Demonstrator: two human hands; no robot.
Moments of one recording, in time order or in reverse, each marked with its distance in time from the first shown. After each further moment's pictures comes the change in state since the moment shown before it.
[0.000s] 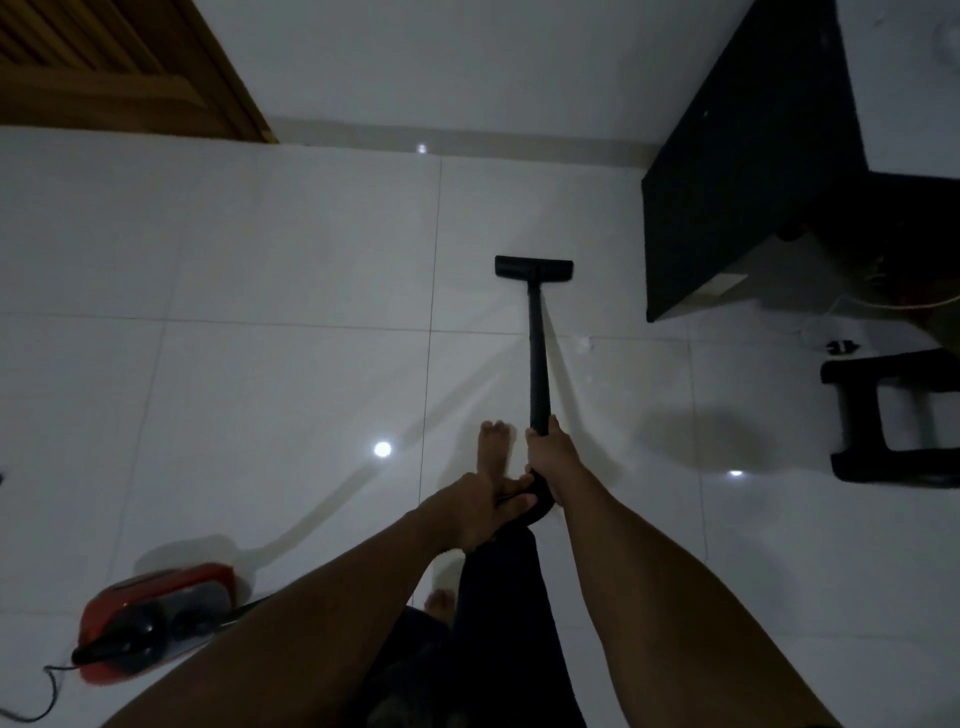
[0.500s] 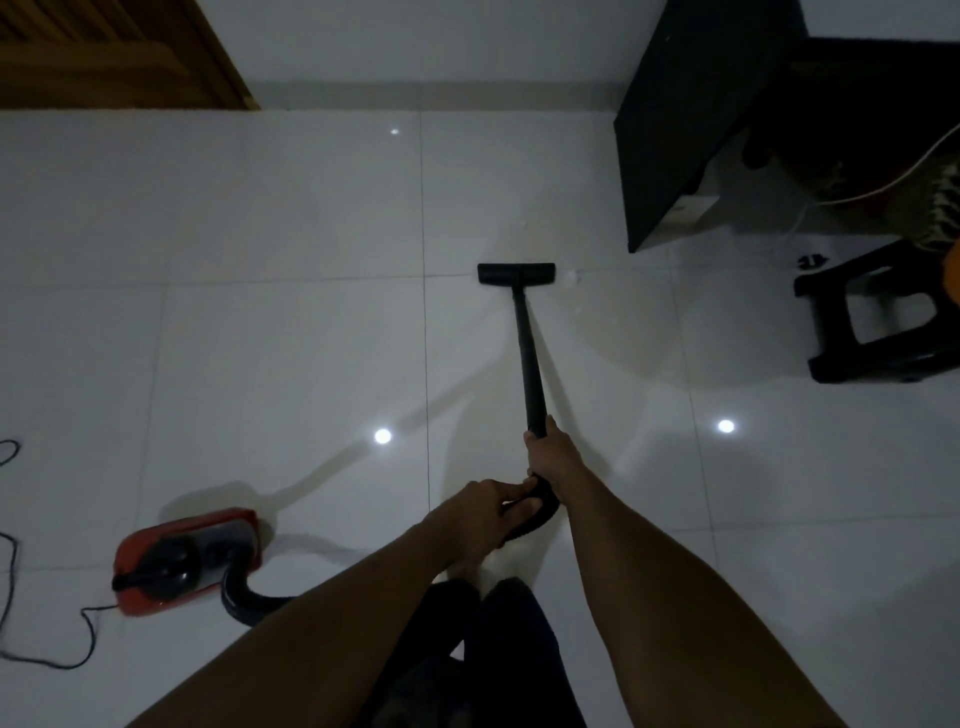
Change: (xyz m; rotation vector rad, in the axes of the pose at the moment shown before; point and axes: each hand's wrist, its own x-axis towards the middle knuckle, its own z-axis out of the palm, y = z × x) left_hand -0.127 -0.045 0.154 -0.011 -0.018 -0.018; right_hand -0.101 0.175 0.051 -0.080 0.023 -0.021
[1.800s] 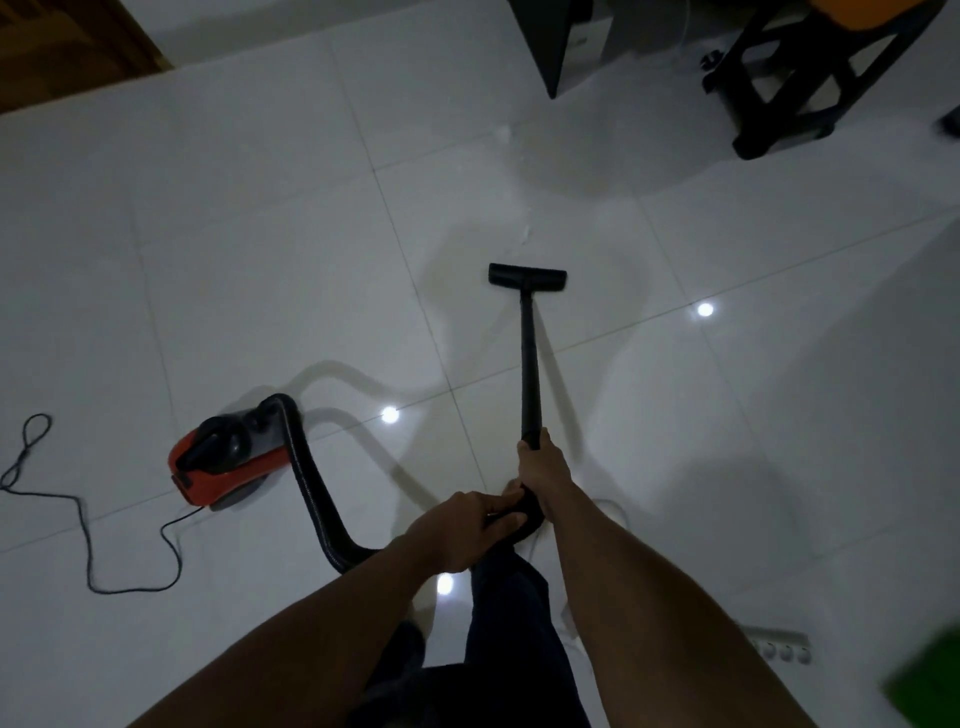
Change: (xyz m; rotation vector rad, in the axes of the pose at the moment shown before) left_hand -0.271 -0.218 0.285 0.285 -0.170 0.106; right_hand -0.277 0.335 0.244 0.378 0.096 0.154
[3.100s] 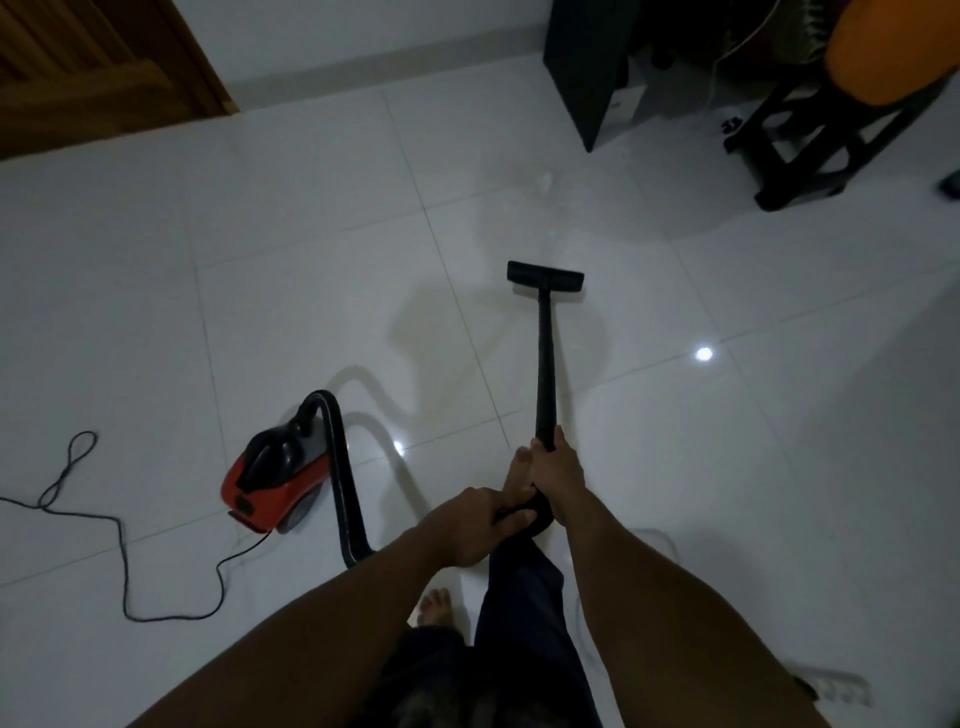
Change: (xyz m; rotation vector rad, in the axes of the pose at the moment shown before) left_hand -0.066 -0.111 -0.076 -0.004 0.022 0.088; right_hand -0.067 -0.070 0.115 0.057 0.107 -0.148
